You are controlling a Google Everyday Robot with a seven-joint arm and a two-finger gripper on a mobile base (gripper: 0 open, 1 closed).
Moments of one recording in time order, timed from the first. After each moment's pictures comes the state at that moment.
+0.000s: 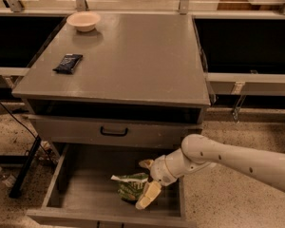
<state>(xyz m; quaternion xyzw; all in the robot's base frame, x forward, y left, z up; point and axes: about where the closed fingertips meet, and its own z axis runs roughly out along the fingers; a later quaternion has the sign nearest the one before) 0.451 0.007 0.499 -0.56 0.70 0.38 0.23</state>
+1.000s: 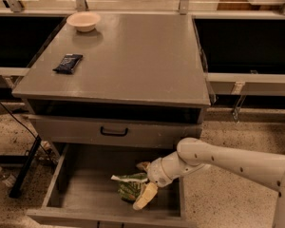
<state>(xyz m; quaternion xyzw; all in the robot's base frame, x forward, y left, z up) 0.458 0.015 0.468 -0.56 0.70 0.38 0.23</state>
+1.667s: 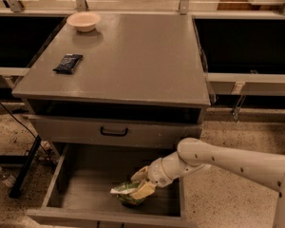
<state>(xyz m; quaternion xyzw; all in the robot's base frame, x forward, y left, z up) 0.458 0.015 0.468 -0.56 0.70 0.38 0.23</state>
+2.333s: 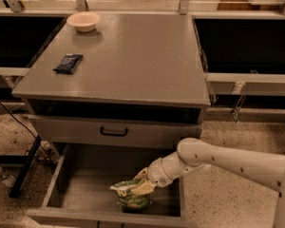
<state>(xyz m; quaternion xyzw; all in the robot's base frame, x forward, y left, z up) 0.458 0.015 0.468 -0.56 0.70 0.38 0.23</state>
